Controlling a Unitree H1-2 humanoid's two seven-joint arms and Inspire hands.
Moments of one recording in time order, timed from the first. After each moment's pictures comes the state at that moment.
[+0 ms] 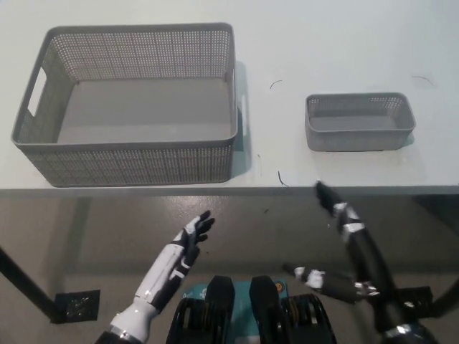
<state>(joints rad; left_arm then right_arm) -0.11 0.14 -0.22 0.15 0.08 -0.34 -0.14 -0.06 -0.11 0.15 -0.10 -0.10 -0.26 0.06</state>
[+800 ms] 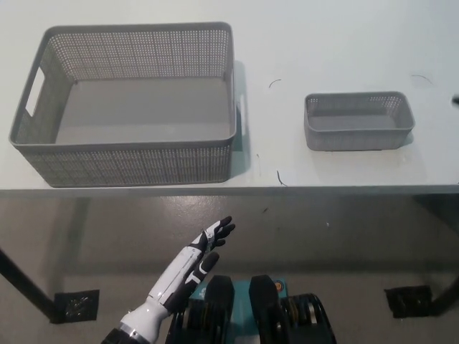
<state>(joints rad) -0.12 0.14 -0.24 0.12 0.10 -0.30 -0.19 -0.56 -0.64 -0.05 -0.33 -0.23 0.10 0.20</state>
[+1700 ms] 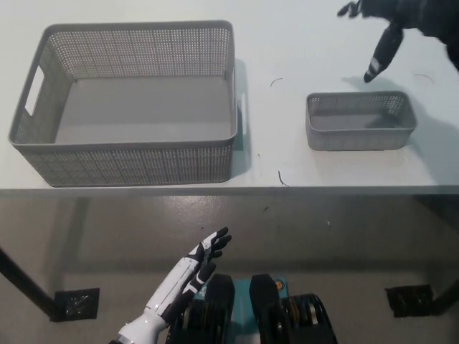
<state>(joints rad) -0.08 0.14 -0.23 0.12 0.09 -0.30 -0.19 -1.39 -0.45 0.73 0.91 -0.45 0.20 0.71</state>
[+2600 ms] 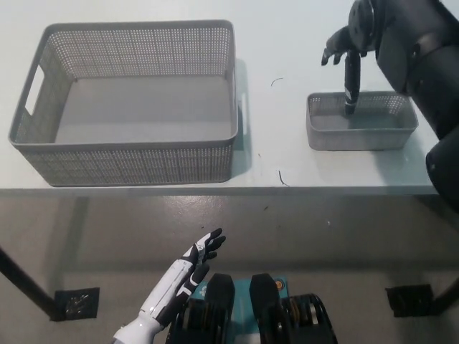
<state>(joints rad) -0.07 0.14 -0.21 0.12 0.09 -0.31 -0.19 -1.52 -0.20 0.83 1.42 -0.58 0.08 0.75</state>
